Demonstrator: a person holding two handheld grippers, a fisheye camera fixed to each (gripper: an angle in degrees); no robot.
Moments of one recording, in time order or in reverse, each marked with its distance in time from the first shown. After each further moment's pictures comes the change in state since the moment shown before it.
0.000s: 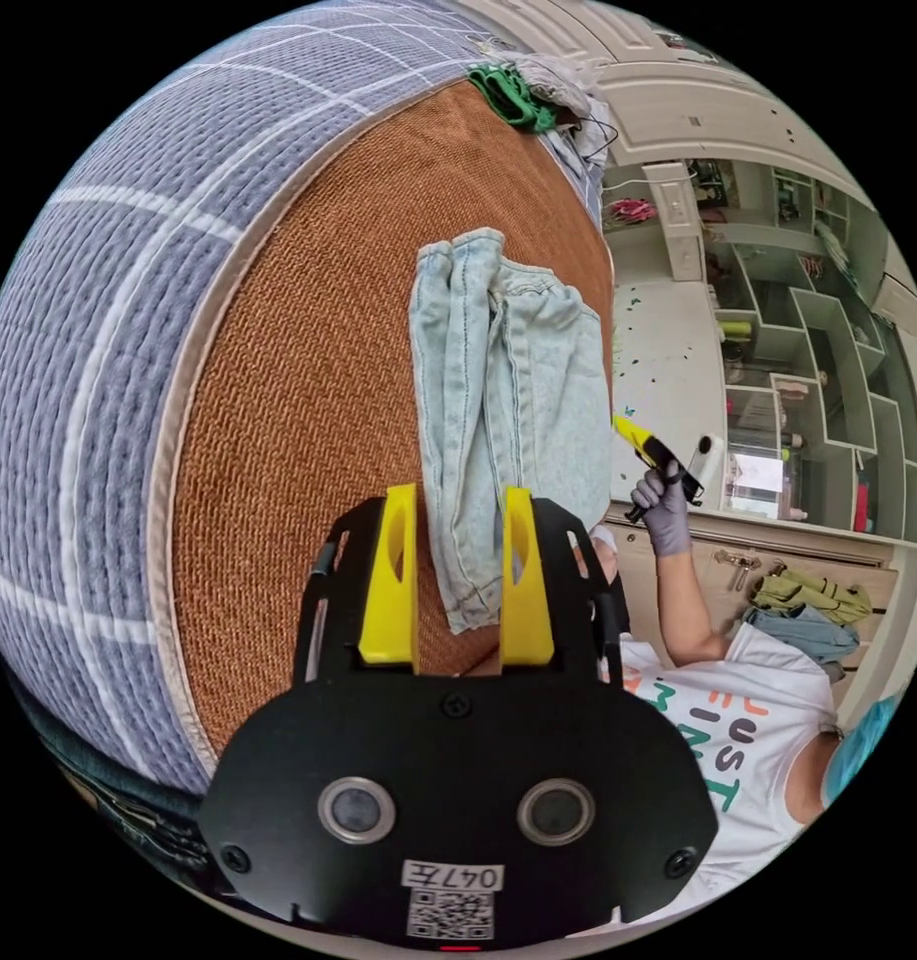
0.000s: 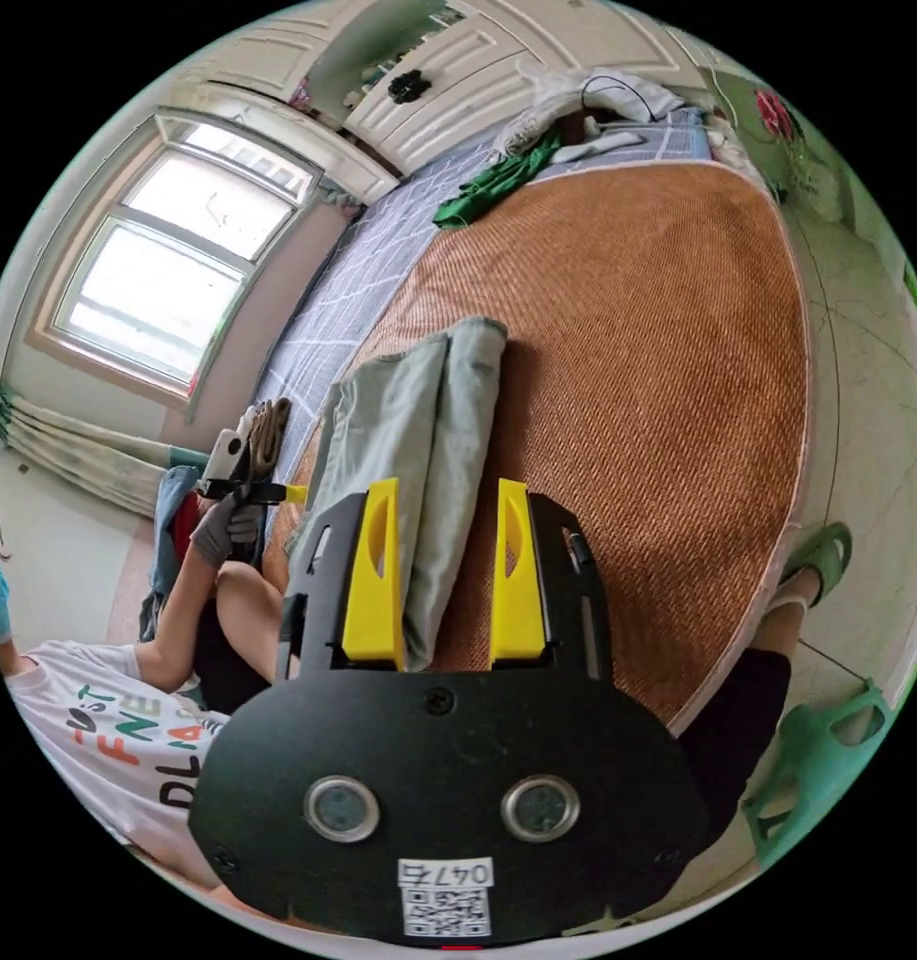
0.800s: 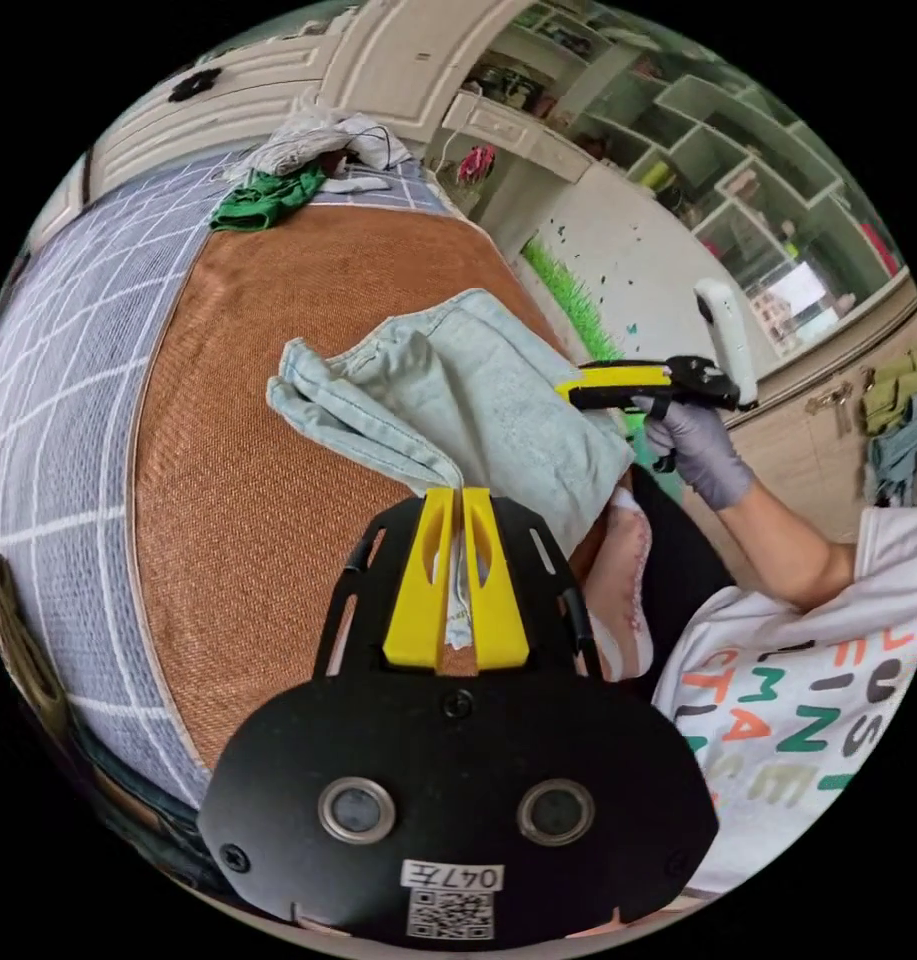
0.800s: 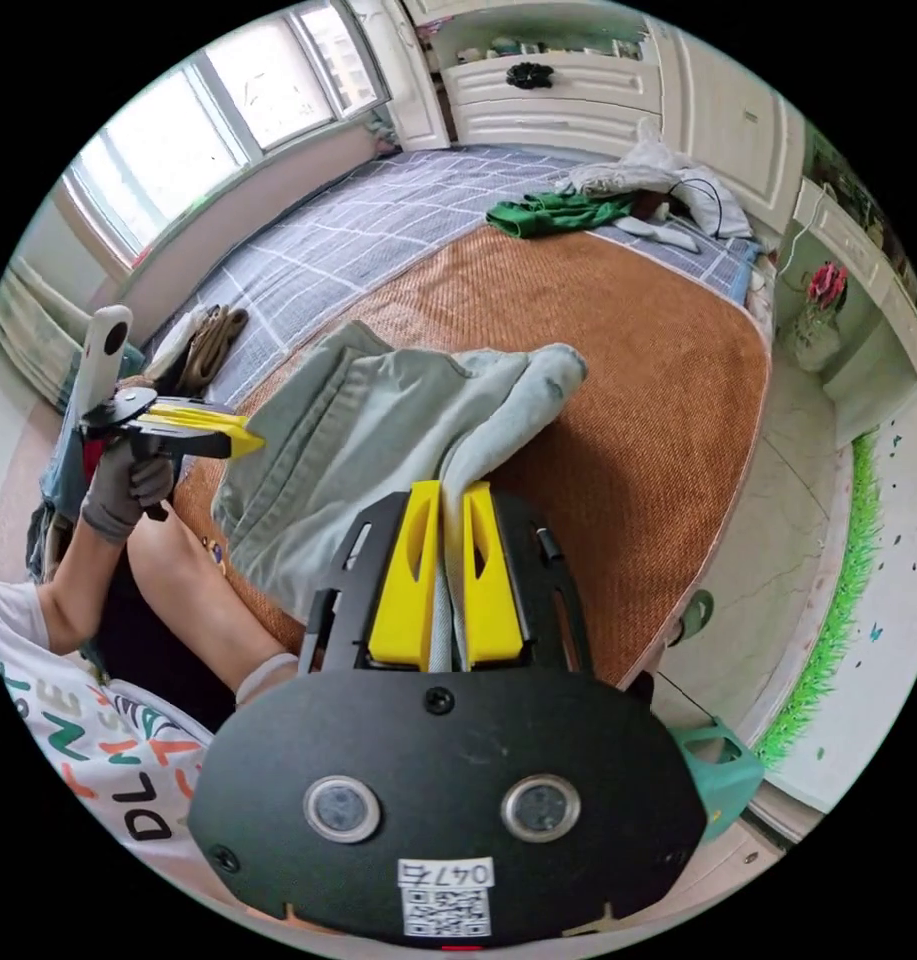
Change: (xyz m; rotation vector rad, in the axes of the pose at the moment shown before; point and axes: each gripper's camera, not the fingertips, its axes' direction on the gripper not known) left arm 0.046 0.076 -0.202 0.186 -0.177 0.446; right arm -0.179 -0.008 -0.050 -0.049 0.409 -0.300
